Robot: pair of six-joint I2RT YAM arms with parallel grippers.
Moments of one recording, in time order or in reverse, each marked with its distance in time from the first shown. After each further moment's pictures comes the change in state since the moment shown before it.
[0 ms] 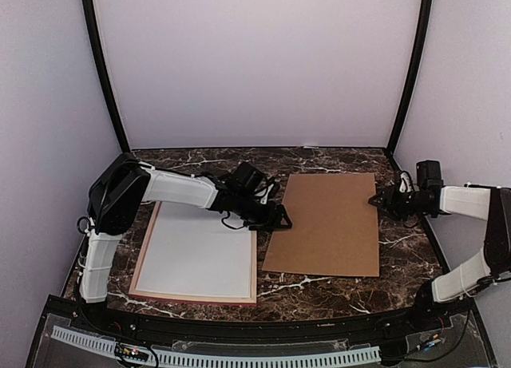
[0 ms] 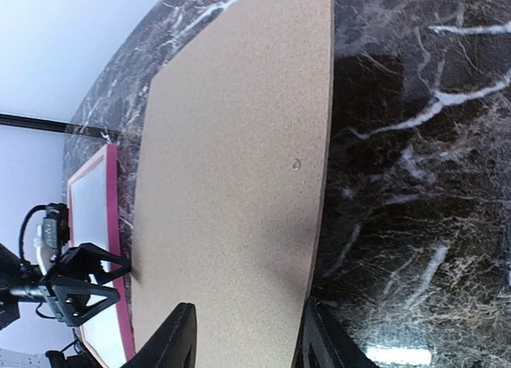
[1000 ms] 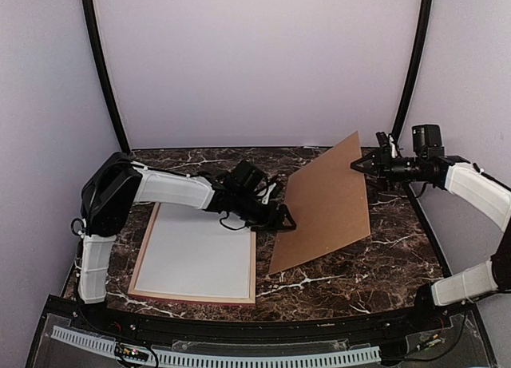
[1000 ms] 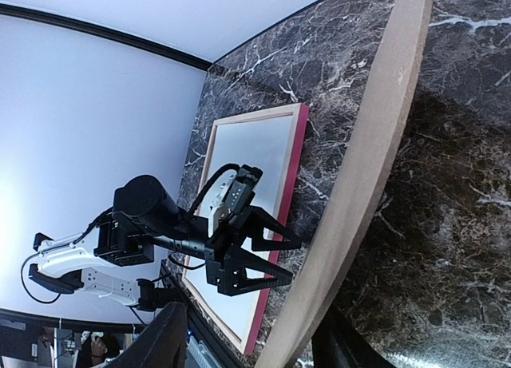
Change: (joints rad) left arm -0.021 -0.048 -0.042 0.016 0.044 0.001; right arm 0.162 -0.111 0.264 -0.147 -0.298 0.119
